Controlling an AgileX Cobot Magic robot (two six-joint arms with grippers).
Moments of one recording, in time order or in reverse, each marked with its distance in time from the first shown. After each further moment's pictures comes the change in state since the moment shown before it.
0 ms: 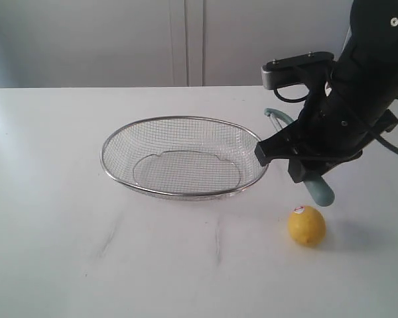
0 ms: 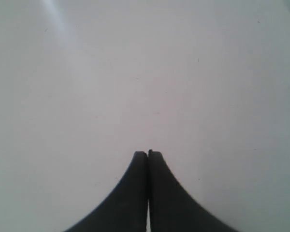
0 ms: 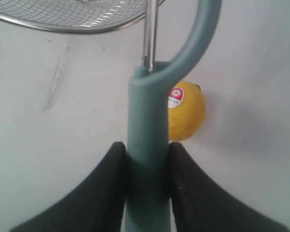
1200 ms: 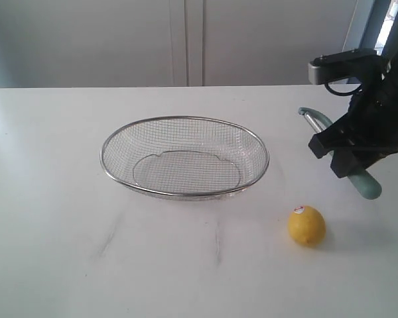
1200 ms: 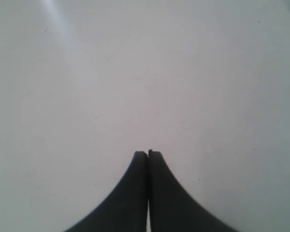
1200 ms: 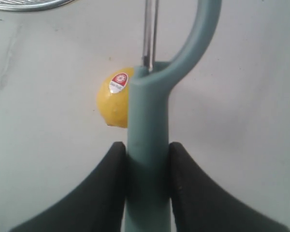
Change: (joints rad) left arm 0.000 0.000 0.000 0.000 0.000 0.000; right arm -0.244 0.000 0.000 0.125 0.043 -0.332
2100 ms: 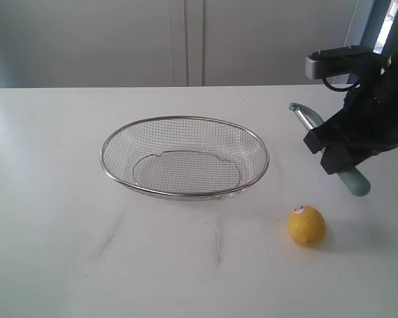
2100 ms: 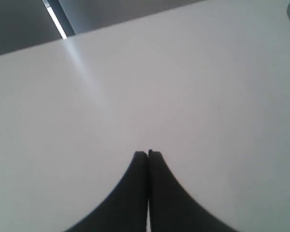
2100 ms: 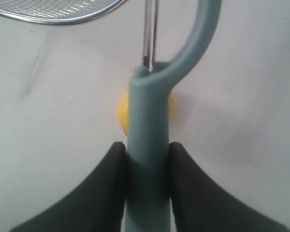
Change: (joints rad) left arm 0.000 0.000 0.006 0.115 -0.182 0.002; right arm -0.016 0.000 0.000 0.081 -0.020 -0.065
